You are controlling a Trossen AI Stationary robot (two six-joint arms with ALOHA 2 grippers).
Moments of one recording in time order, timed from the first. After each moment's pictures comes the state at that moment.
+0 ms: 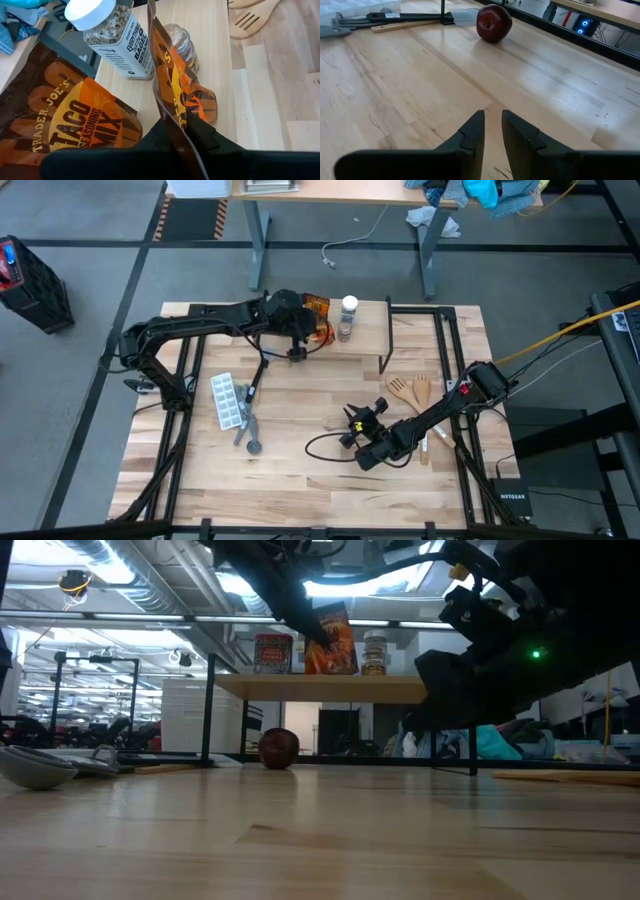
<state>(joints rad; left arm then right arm) 0.36 1.60 1.34 -0.41 -0.06 0.47 0.50 1.89 0.82 0.06 1.12 0.86</state>
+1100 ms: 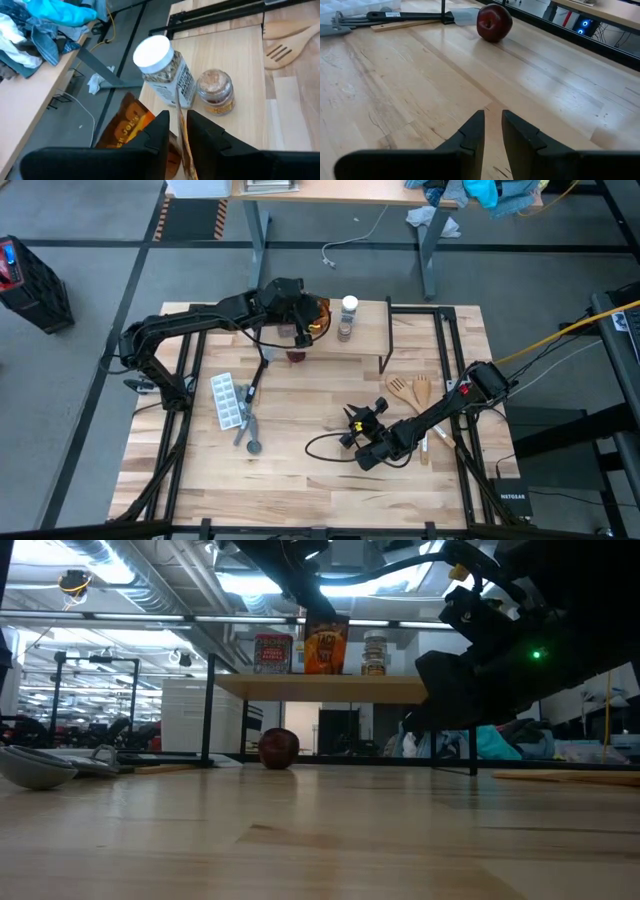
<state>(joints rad) 0.37 1.60 1.46 -0.40 -0.15 0.46 0.50 1.89 0.82 0.05 1.12 0.86</state>
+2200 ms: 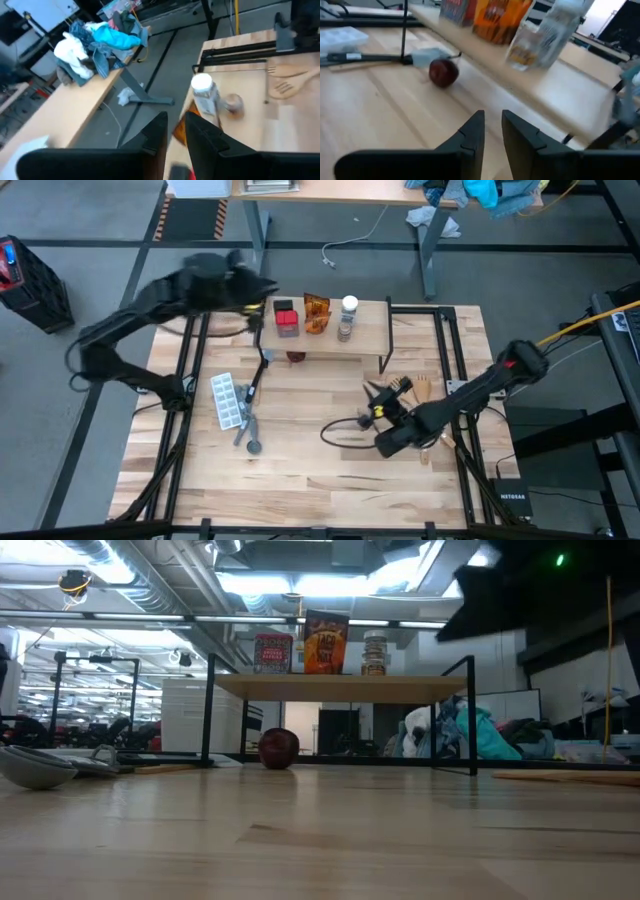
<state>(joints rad) 0.36 1.29 1.65 -0.72 -0.25 0.42 0.50 1.53 0.82 -0.38 1.25 0.80</state>
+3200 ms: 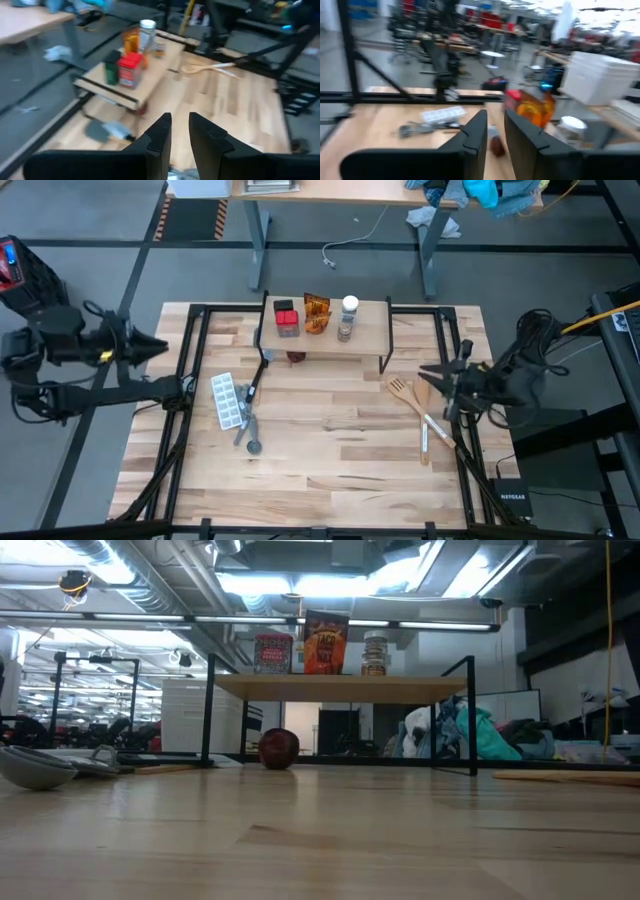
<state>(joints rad) 0.36 0.52 1.48 -1.38 0.01 -0.12 0.85 0.63 0.82 -0.30 1.14 -0.05</state>
